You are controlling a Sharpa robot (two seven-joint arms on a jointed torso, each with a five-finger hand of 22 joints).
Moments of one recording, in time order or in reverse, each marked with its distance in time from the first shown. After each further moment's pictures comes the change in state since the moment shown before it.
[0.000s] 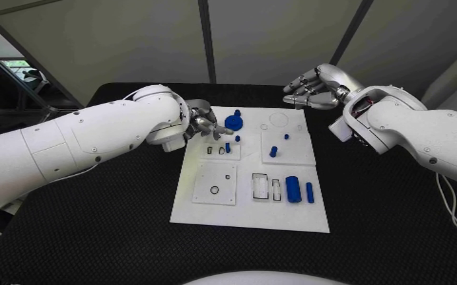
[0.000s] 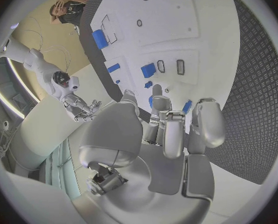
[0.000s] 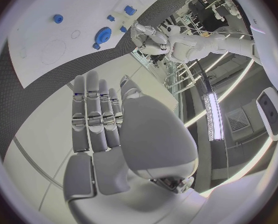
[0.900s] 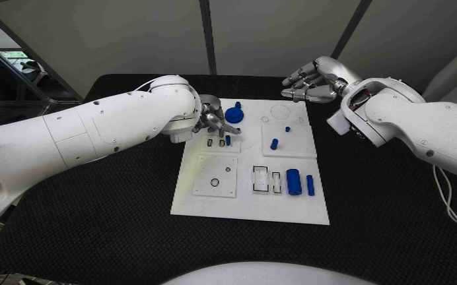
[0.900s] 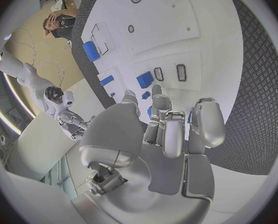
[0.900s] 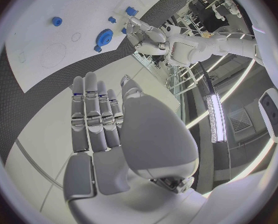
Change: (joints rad) left arm 0.010 0.079 -0.011 -0.048 -0.074 0.097 -0.040; left_hand 0.012 0.012 -0.008 -0.003 0.000 -0.013 -0.001 0.015 0.020 -0.007 -0.007 -0.014 -0.024 0.000 0.000 -0.004 0.000 0.000 0.000 0.000 0.000 -0.002; right arm 0.001 0.021 0.000 -0.006 -0.012 0.003 -0.032; right_hand -0.008 -0.008 -0.010 -0.001 0.053 -0.018 0.018 -0.013 -0.001 -0.027 0.027 -0.035 -0.035 -0.015 0.022 -0.078 -0.035 0.000 -0.007 0.021 -0.061 -0.037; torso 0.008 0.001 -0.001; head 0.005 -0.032
